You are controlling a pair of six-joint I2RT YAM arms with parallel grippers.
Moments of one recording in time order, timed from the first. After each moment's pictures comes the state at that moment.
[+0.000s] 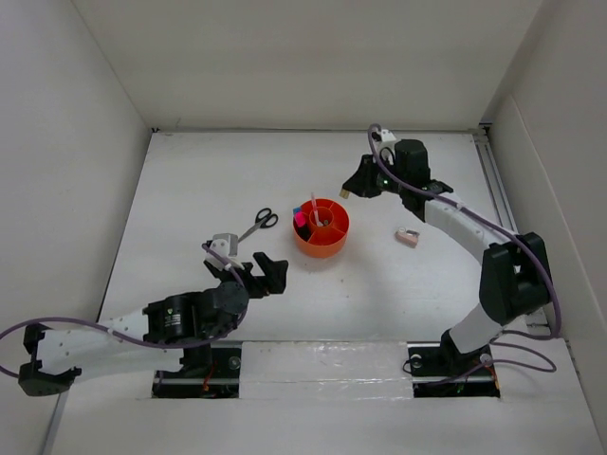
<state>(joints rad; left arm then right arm) -1.35 0.54 0.58 -0.48 -0.94 -0.89 0.35 1.59 1.16 0.01 -0.45 0.31</state>
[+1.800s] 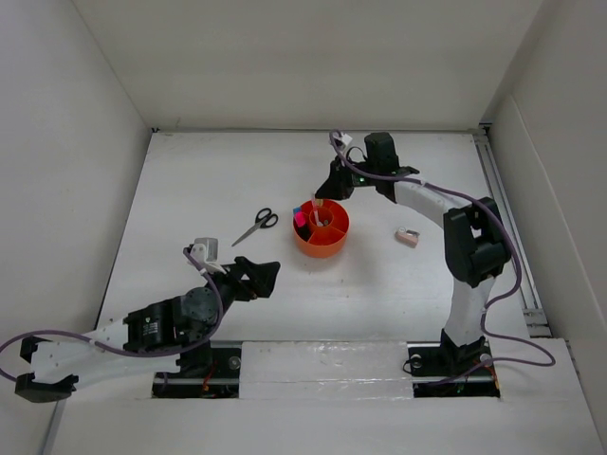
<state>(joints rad) -1.35 0.34 0.52 -0.43 -0.88 -0.82 0.39 1.94 1.42 -0.03 -0.87 0.01</state>
